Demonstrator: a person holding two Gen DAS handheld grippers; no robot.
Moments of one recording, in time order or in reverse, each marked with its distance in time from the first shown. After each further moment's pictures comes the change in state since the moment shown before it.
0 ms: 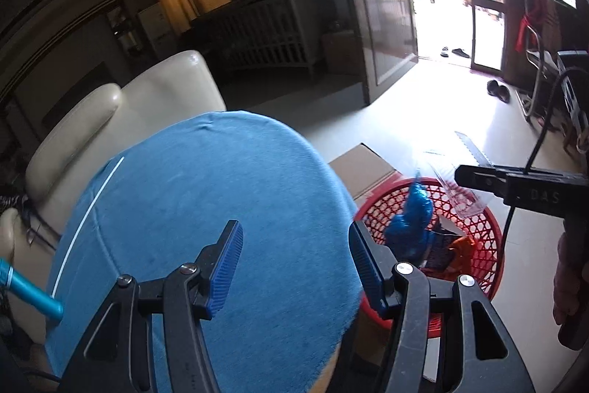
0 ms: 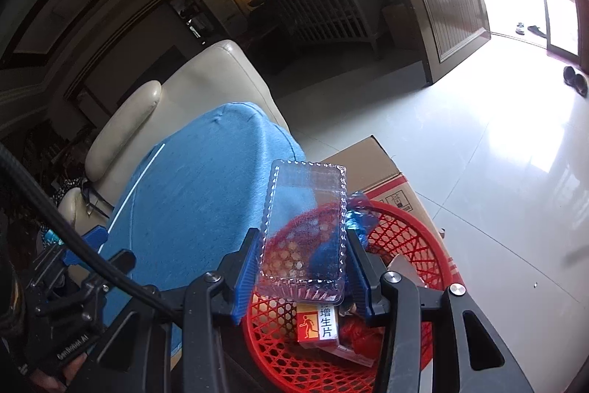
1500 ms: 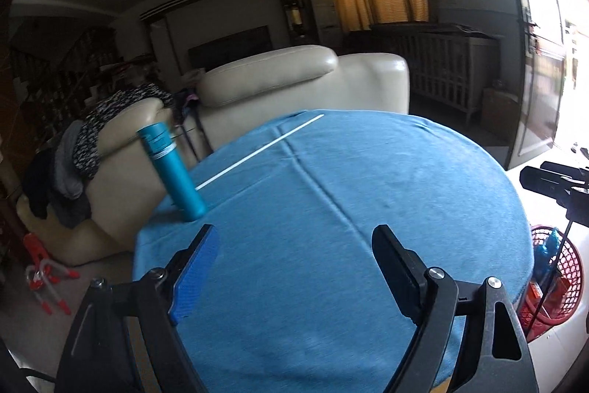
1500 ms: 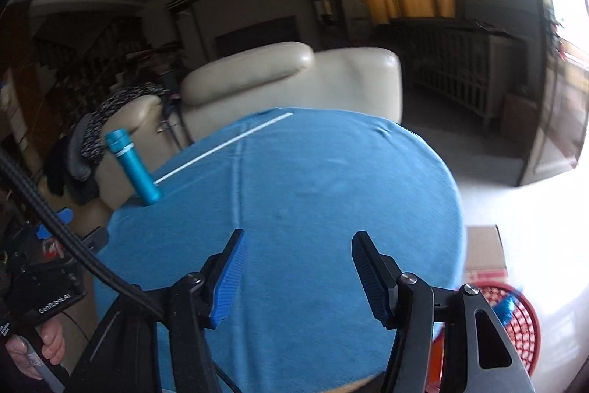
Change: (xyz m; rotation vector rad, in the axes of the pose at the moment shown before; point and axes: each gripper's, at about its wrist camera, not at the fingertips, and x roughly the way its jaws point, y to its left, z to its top) left arm -0.123 0.213 -0.132 -0.449 -0.045 0.465; right arm 0.009 0.282 -0.041 -0.514 -0.037 0.159
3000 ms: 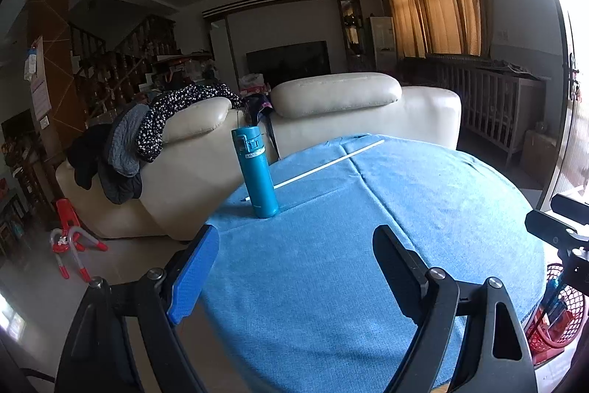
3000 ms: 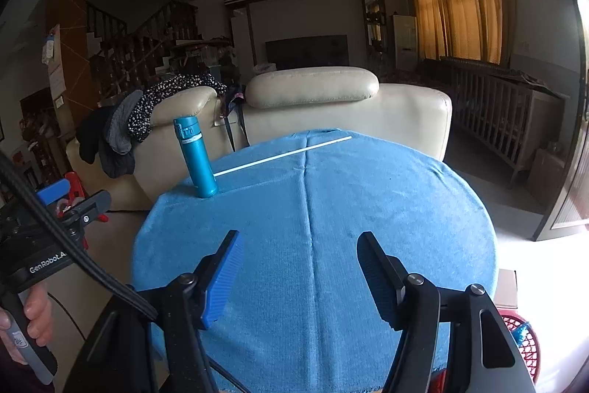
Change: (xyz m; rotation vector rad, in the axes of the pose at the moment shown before) left arm -0.068 0.077 -0.009 -0.146 -0.066 0.154; right arm -0.042 0.106 -0.006 -0.178 -0.071 0.078
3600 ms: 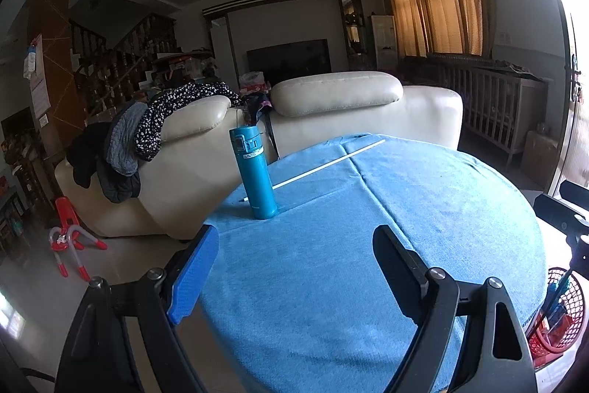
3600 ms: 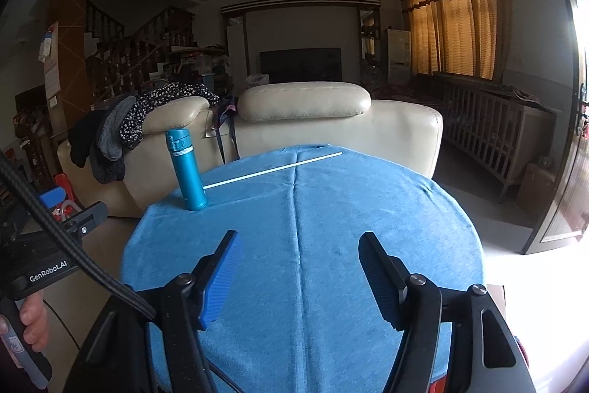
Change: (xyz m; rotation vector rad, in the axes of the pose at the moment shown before) left arm 0.010 -0.003 0.005 -0.004 0.011 -0.001; right arm -0.002 -0.001 0.013 -0.020 -0.047 -0.044
